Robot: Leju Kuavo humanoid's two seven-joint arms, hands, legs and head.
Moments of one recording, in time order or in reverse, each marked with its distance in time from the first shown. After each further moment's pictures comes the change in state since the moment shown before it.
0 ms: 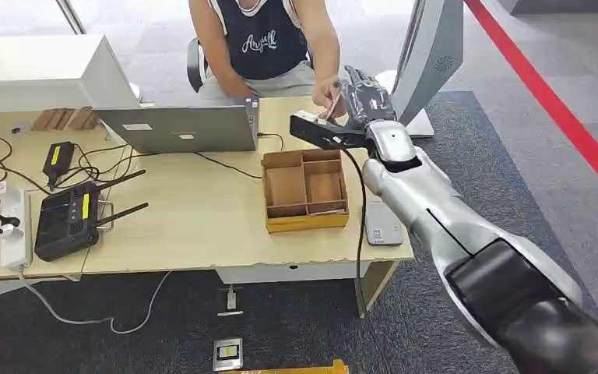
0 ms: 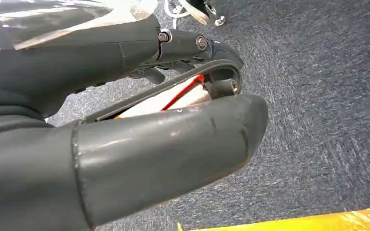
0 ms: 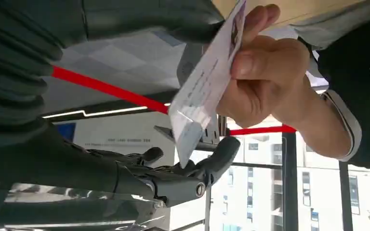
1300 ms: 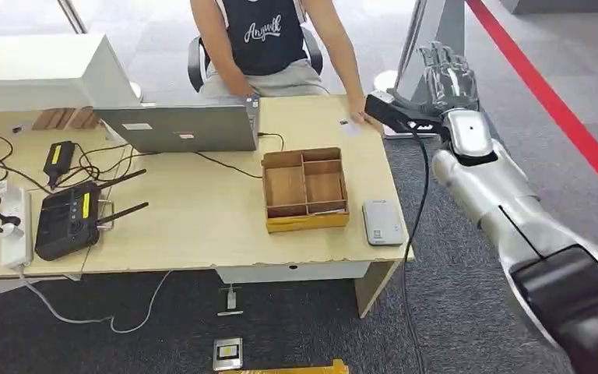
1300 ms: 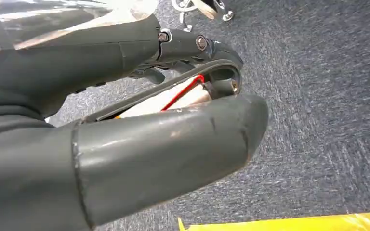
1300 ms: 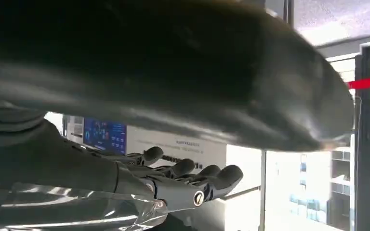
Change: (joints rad) left arm 0.003 0.000 -0.001 0.000 0.048 0.011 -0.006; right arm 0.030 -0.297 -0.039 -0.153 0.031 -0.055 0.068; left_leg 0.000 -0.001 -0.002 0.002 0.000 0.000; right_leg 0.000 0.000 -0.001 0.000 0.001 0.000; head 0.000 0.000
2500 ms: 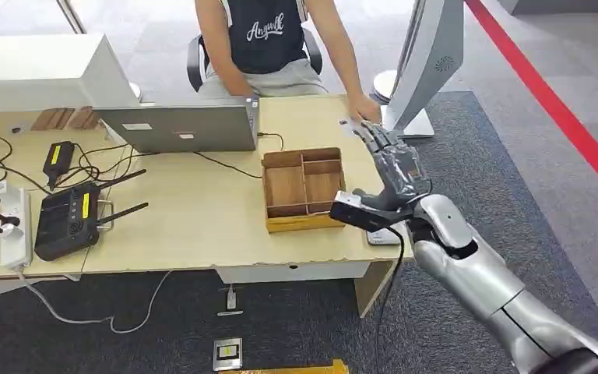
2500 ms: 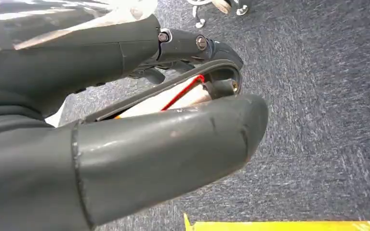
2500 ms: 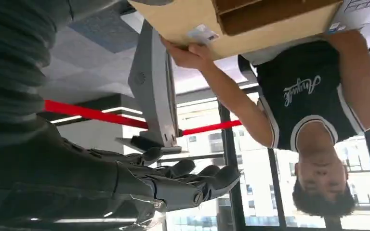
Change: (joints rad) left arm -0.004 -0.001 0.000 0.000 0.039 0.018 0.037; right arm 0.488 -0.089 -0.041 -0.652 -0.103 0.035 -0.207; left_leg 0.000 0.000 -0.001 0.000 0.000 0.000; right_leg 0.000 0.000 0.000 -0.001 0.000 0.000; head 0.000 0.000
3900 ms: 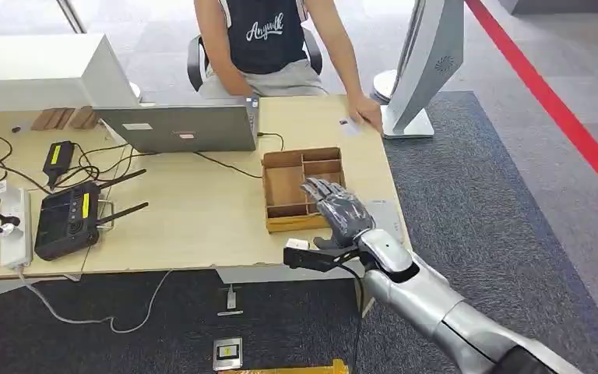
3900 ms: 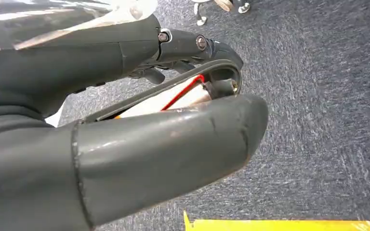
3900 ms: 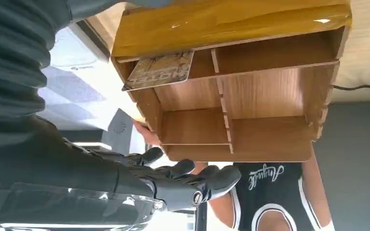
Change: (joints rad) left arm -0.002 0.000 0.000 0.000 0.014 -0.004 -0.003; right arm -0.006 0.203 0.169 0.280 0.027 0.030 -0.013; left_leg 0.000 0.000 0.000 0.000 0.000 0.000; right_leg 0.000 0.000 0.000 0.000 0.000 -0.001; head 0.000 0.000
